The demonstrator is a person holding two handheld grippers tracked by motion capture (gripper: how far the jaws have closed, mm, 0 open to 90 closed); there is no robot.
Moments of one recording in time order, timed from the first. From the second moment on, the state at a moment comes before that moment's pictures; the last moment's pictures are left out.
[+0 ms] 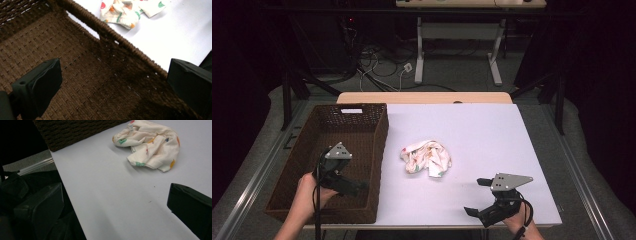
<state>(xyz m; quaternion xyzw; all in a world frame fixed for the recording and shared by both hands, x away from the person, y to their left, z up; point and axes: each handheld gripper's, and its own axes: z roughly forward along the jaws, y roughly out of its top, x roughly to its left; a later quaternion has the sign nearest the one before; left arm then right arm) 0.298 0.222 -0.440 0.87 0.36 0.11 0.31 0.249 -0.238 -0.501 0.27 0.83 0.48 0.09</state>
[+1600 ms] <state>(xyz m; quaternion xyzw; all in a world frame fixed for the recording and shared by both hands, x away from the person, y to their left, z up) 0.252 0.253 -0.455 0.84 0.38 0.14 0.35 0.249 -0.238 -0.502 0.27 0.83 0.47 0.09</state>
